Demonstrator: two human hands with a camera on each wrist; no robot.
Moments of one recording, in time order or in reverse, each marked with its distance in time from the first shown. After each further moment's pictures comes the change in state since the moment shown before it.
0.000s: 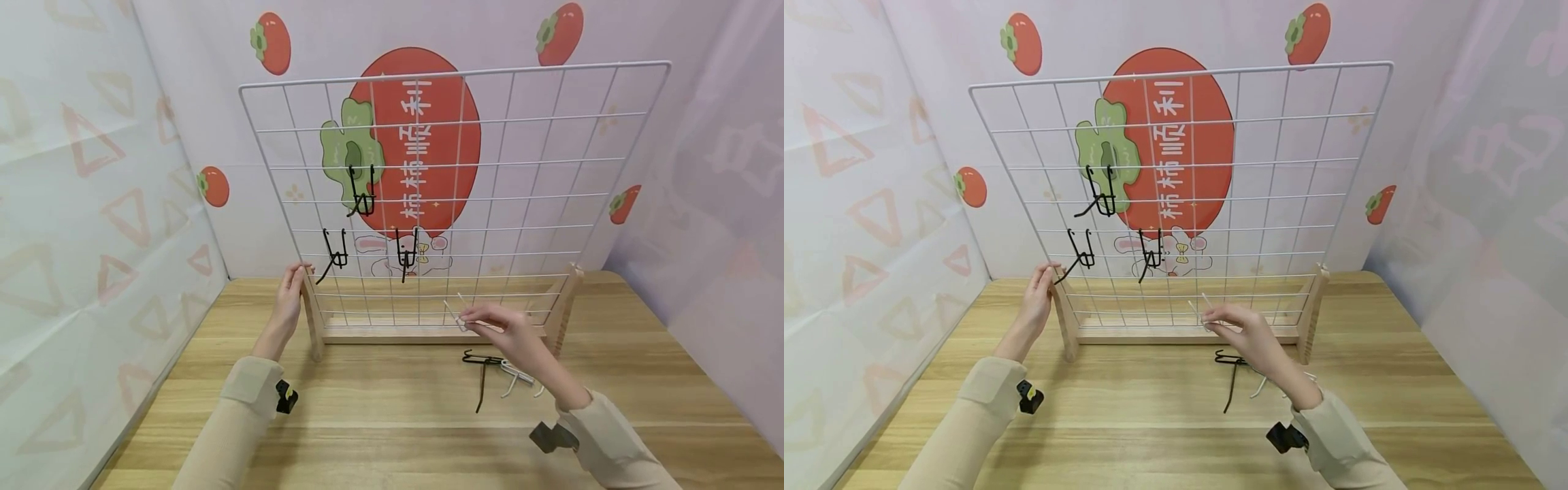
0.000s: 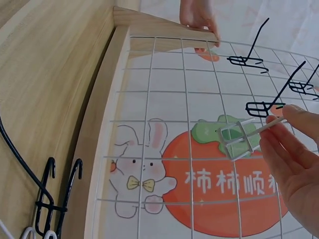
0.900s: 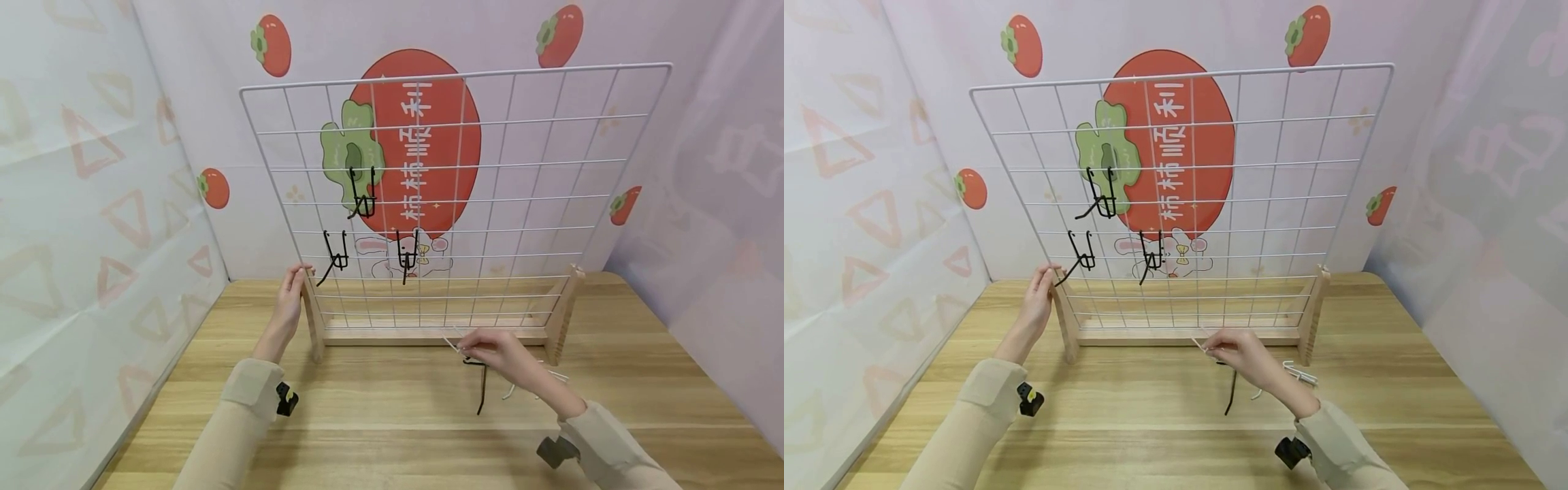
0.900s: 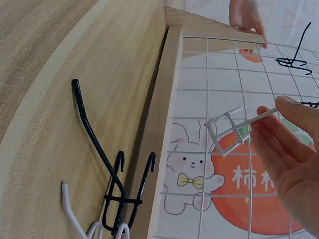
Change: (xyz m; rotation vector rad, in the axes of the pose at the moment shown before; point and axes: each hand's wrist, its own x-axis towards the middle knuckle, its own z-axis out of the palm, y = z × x) left_hand 0.001 -0.001 0.000 -0.004 -0.001 -0.019; right_hand -0.027 0.023 0.012 0.061 -0.232 0.177
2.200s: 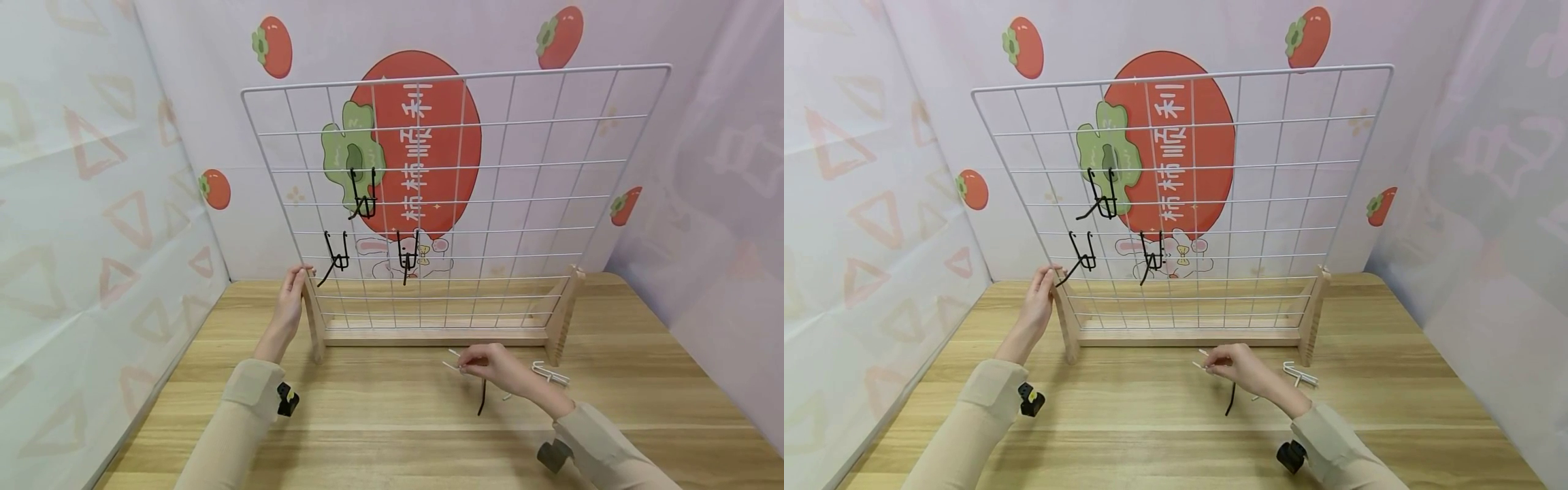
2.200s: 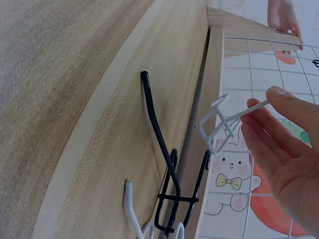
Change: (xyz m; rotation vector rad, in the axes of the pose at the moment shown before) left_hand -0.001 0.001 0.001 0.020 0.008 0.001; right_hand -0.010 0.021 0.015 -0.031 -0.190 0.224
